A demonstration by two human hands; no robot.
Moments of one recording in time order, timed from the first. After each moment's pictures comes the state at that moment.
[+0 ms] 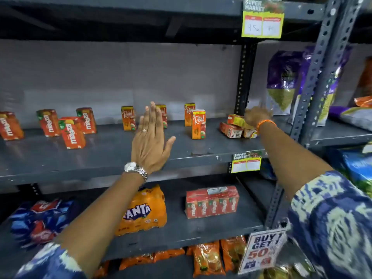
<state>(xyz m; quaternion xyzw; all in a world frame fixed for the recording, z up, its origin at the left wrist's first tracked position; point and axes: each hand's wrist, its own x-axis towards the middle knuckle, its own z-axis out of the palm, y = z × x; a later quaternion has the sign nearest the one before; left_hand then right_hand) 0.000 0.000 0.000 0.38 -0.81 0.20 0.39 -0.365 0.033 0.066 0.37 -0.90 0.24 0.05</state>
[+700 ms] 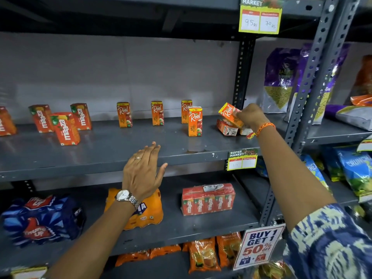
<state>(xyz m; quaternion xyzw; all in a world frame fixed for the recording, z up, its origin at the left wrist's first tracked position) 0.023 0.018 -0.076 0.41 -0.82 0.21 0.34 -0.329 0.063 0.074 0.39 -0.81 0.43 -0.08</state>
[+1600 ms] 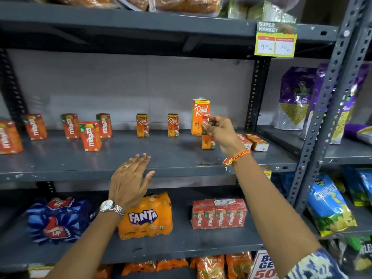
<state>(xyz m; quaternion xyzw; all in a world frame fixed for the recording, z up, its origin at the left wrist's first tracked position) 0.129 0.012 -0.069 0.47 -0.80 0.17 0.33 -0.159 0.027 0.062 0.55 -0.50 0.62 -0.26</state>
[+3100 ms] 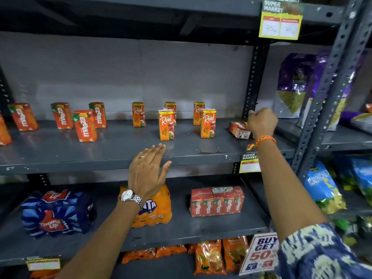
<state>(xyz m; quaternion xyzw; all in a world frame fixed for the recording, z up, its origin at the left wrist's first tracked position) 0.050 0.013 -0.074 0.41 -0.82 0.16 0.36 -0.298 0.056 0.052 0.31 -0.79 0.52 0.12</state>
